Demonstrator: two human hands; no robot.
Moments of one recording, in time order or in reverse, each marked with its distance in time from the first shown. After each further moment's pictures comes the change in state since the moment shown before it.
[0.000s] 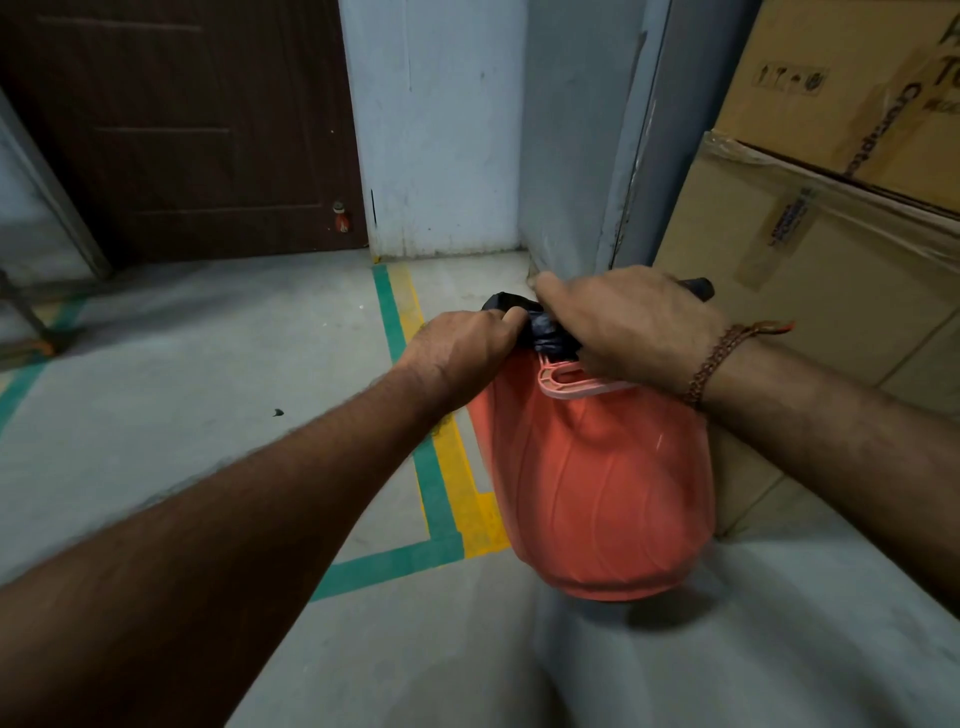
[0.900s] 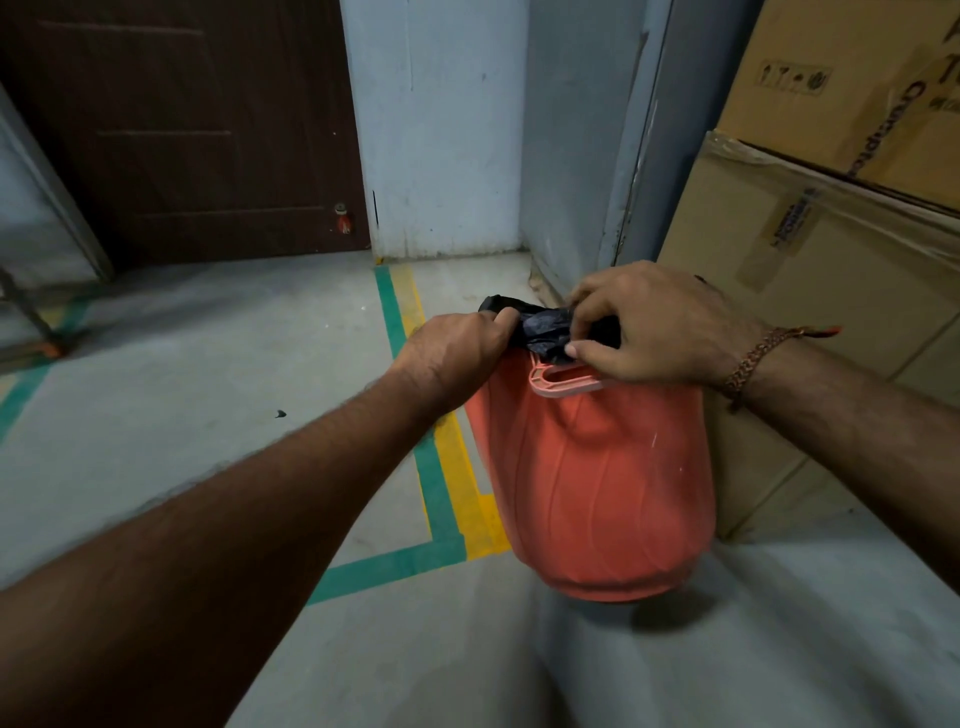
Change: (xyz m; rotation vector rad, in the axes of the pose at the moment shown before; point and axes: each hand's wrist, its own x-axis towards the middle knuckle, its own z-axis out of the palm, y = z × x) left_hand -0.005 -0.005 0.001 0.002 -0.004 -0.032; right_hand -0.011 0.029 0.015 0.366 0.052 0.031
